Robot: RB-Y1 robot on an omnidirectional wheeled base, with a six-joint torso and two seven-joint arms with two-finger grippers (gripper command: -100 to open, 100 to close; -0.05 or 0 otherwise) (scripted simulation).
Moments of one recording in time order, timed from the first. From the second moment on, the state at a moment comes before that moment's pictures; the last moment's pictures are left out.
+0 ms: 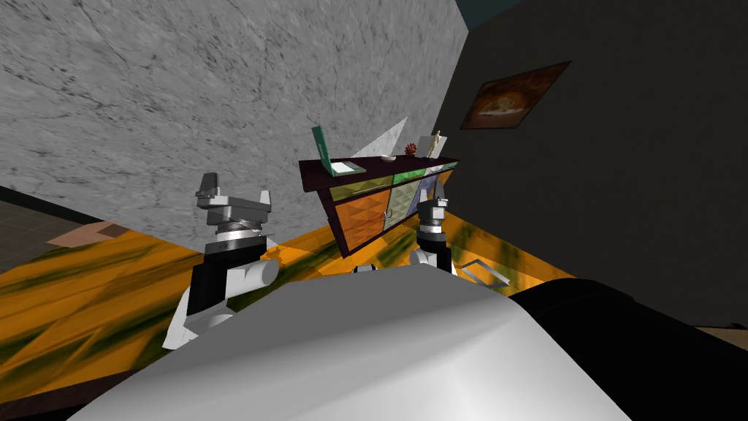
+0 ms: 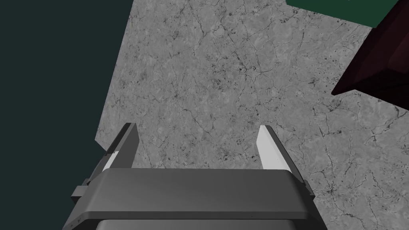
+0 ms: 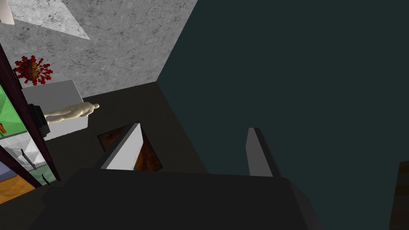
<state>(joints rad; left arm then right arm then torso) 0.34 0.16 0.25 -2.33 0.18 -0.21 0.30 0.45 0.01 0.06 -2.38 -0.04 -0.43 0.14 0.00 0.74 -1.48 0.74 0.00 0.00</state>
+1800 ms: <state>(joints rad) 0.12 0.22 0.64 -2.33 0.34 0.27 0.44 0.45 0.01 0.06 -2.38 -0.04 -0.43 0.14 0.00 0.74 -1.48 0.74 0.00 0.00</state>
